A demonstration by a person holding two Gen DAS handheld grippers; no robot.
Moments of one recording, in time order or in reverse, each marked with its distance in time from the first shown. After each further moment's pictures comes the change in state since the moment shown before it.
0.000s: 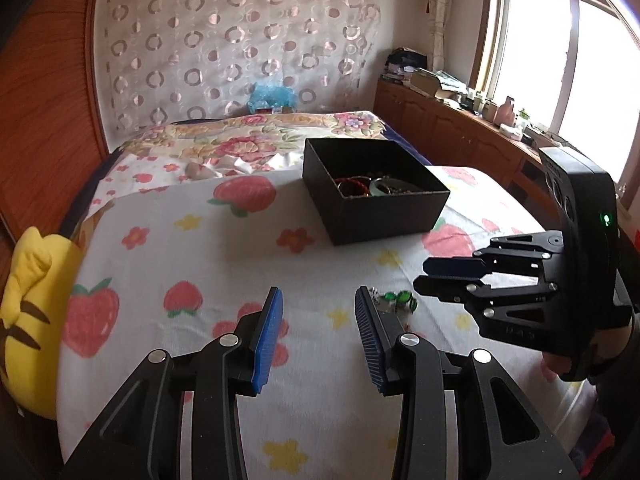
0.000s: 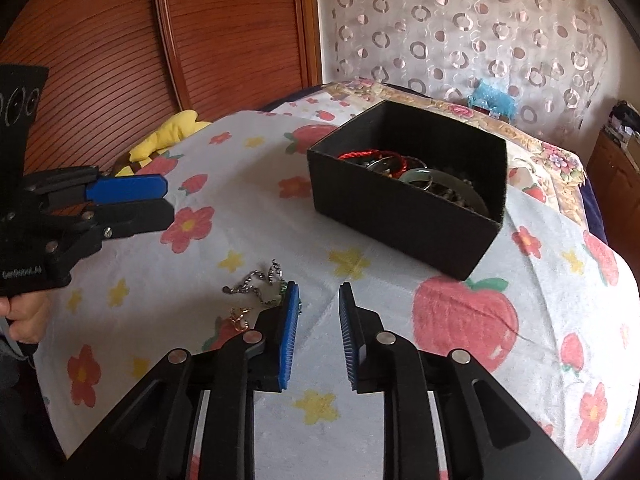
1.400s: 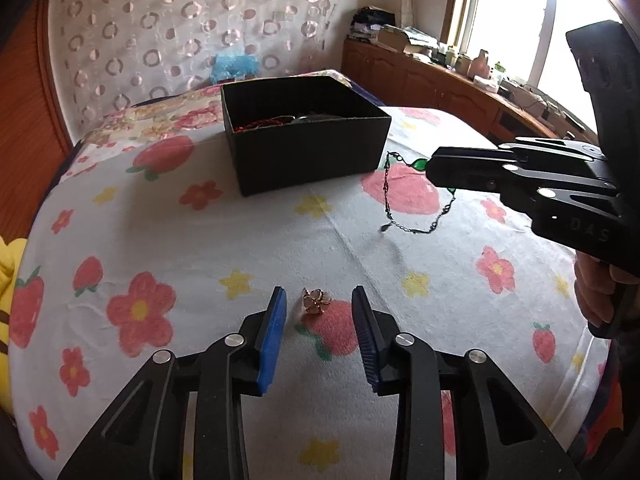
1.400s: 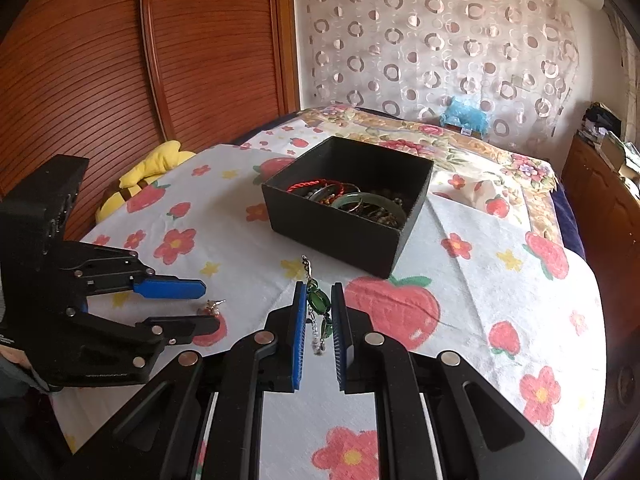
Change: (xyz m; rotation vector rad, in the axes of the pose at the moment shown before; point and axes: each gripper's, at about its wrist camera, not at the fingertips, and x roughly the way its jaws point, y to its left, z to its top) left arm 0.047 -0.060 -0.013 0.095 0.138 -0.064; right arm -0.059 -0.035 -0.011 0.035 -0.098 -0.069
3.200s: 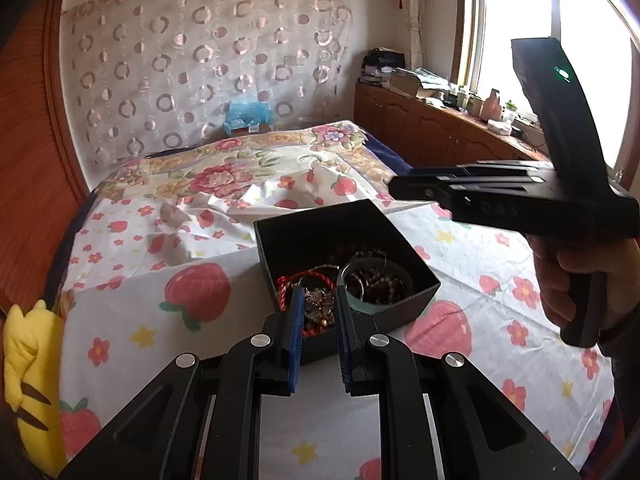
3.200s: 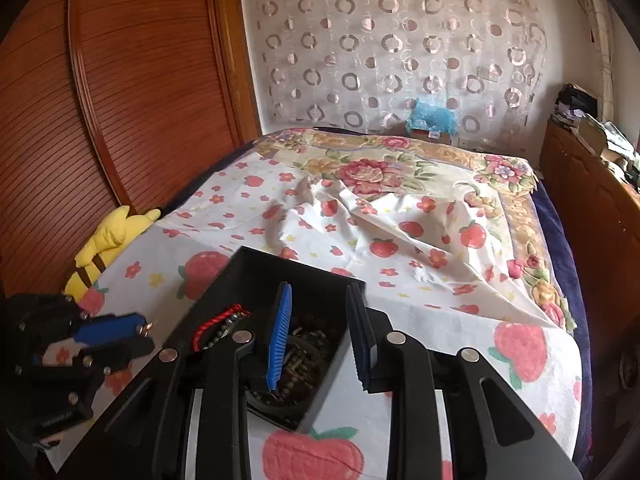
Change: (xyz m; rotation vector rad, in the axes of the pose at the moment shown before) left arm -0.007 0.032 0.112 0.014 -0.151 0.047; right arm 0.047 -0.075 0.109 0.137 -0.034 -0.084
